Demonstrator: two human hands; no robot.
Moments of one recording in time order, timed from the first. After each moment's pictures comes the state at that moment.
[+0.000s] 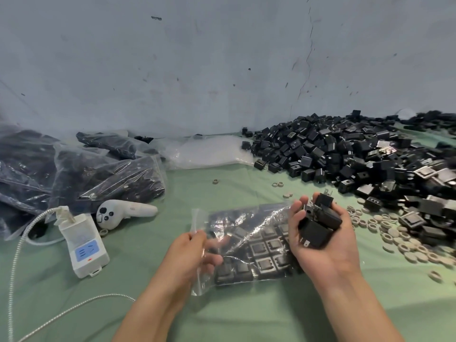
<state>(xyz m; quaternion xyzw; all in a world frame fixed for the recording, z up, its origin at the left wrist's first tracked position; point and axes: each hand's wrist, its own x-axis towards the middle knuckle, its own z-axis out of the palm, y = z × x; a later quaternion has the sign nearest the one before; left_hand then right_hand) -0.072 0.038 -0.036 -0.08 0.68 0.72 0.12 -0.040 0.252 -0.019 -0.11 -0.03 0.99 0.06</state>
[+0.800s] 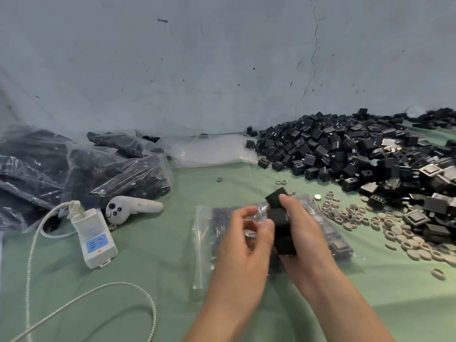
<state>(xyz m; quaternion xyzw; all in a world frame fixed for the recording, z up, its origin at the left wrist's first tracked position) -0.016 0.105 -0.023 0.13 0.76 0.63 -0.07 -0.036 0.216 -0.014 -0.12 -0.44 0.88 0.08</state>
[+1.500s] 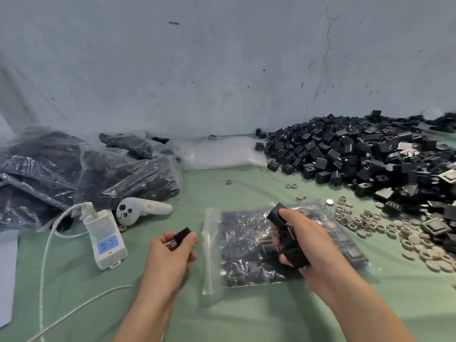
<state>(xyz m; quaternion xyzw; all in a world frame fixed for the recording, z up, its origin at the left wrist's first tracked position) -0.062 0.006 -0.042 -0.18 0.70 0.69 -0.06 -0.042 0.228 -0.022 -0.15 -0.57 0.81 -0.01</state>
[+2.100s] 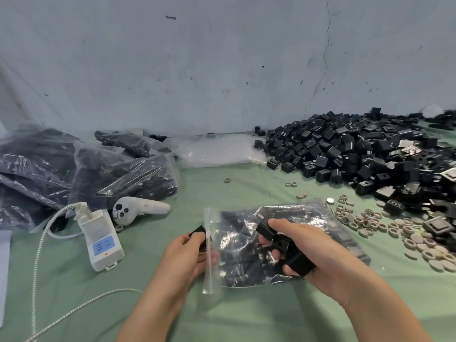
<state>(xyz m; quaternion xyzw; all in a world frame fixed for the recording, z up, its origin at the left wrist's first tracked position) -0.073 0.019 -0.045 -0.14 0.63 0.76 0.06 -0.043 0.237 -0.019 -0.11 -0.62 0.76 -0.13</state>
